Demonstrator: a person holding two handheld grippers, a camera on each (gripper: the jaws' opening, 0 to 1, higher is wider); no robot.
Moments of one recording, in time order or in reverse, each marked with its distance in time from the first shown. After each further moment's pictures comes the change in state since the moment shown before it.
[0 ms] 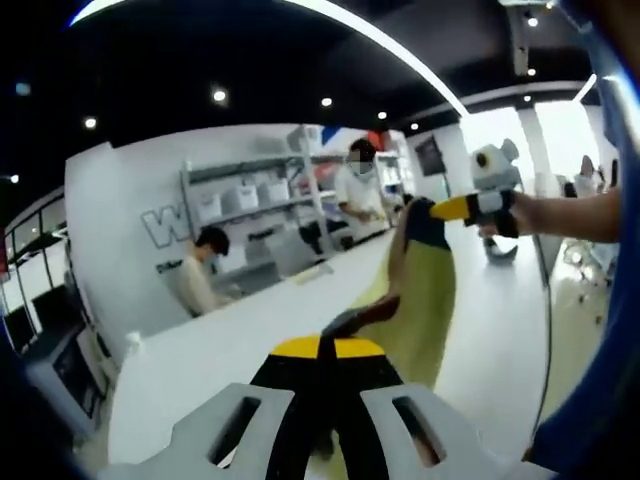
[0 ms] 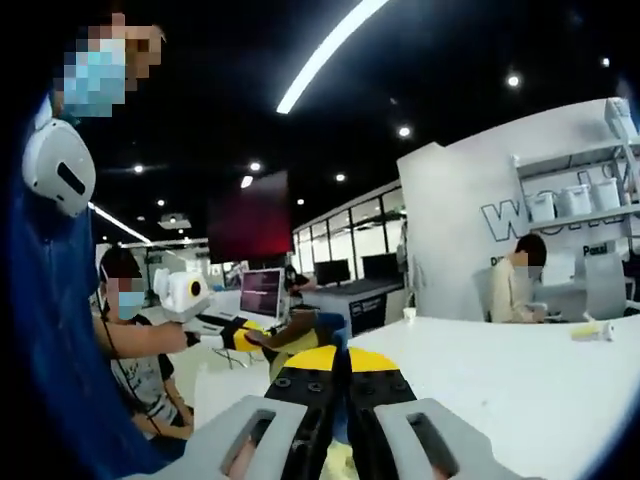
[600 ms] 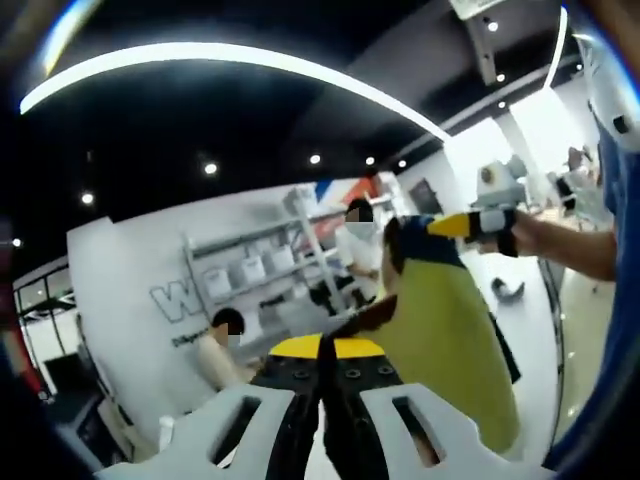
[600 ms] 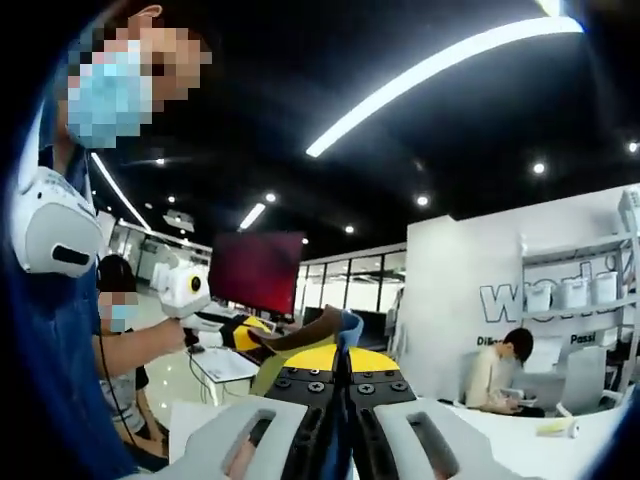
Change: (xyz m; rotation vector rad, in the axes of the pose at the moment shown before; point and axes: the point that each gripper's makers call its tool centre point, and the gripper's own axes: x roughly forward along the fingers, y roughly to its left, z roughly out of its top) left arm -0.029 0.010 0.165 0.149 -0.219 0.008; right arm -0.017 0.038 0.146 -0.224 -0.179 -0.013
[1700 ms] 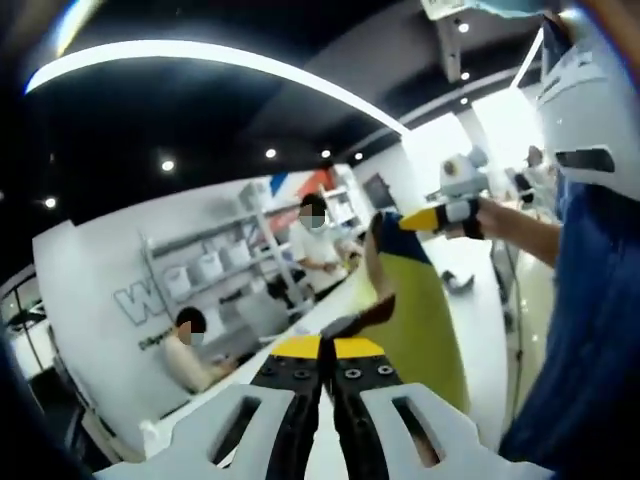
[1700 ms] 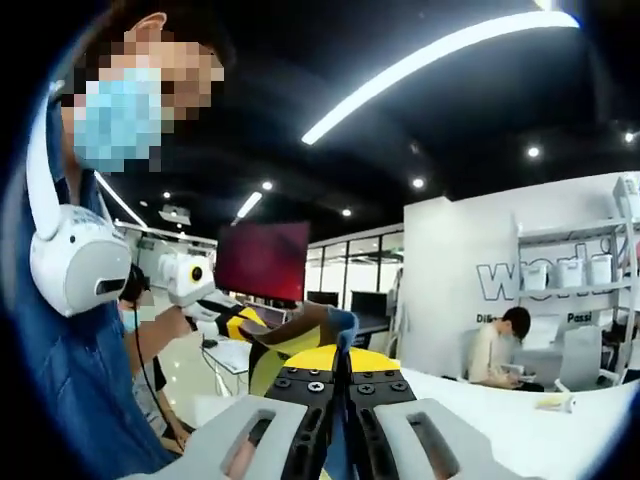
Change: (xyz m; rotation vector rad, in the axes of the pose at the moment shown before) left arm -0.047 -0.052 0.021 0.014 0.045 -0.218; right arm -0.047 0.037 0.011 0.080 0.098 -0.006
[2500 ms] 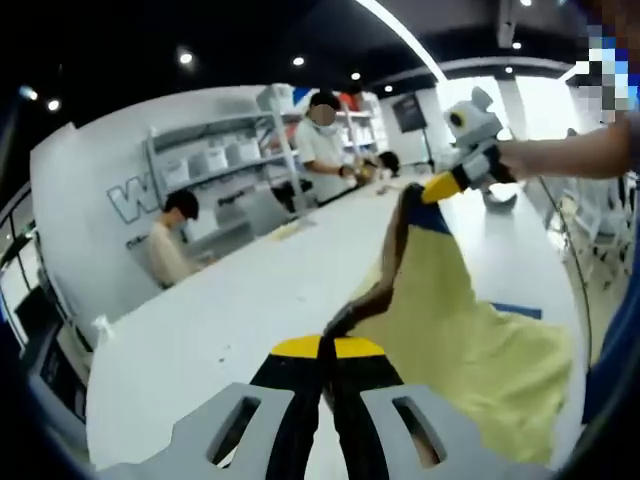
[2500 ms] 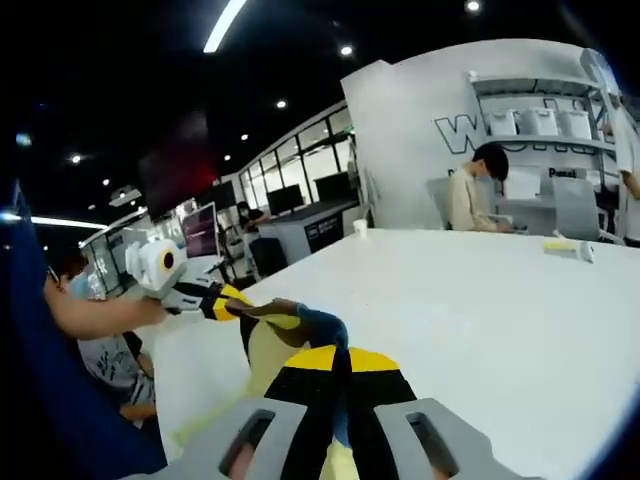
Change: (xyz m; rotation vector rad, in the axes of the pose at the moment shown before) left arm 0.135 0.045 -0.338 -0.239 0.345 0.054; right arm 0.074 -0.163 -0.312 0.339 0.442 -0.178
